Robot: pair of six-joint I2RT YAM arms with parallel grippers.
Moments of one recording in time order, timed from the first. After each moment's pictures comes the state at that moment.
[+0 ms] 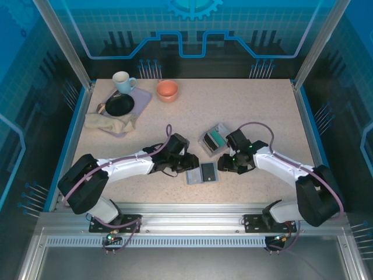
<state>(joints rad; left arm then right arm) -0.74 1.53 0.82 -0.18 0.27 -0.98 0.49 1.35 0.78 -0.68 -0.14 0.58</state>
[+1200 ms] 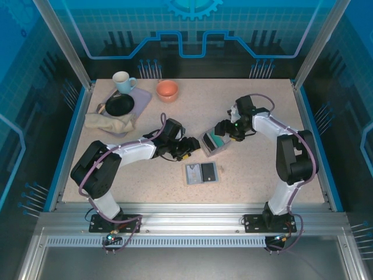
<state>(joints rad) -0.58 1.71 0.95 -0.11 0.44 -1.06 0.22 1.79 1.22 -0.65 -0.45 0.37</state>
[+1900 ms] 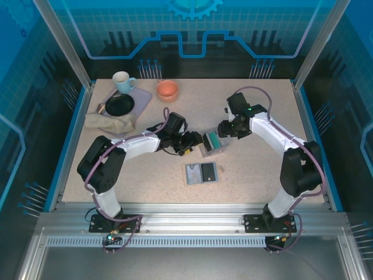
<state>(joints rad) -0.56 1.80 1.11 -0.19 0.43 -1.05 0.36 1.68 1.32 -0.84 -0.01 0.26</state>
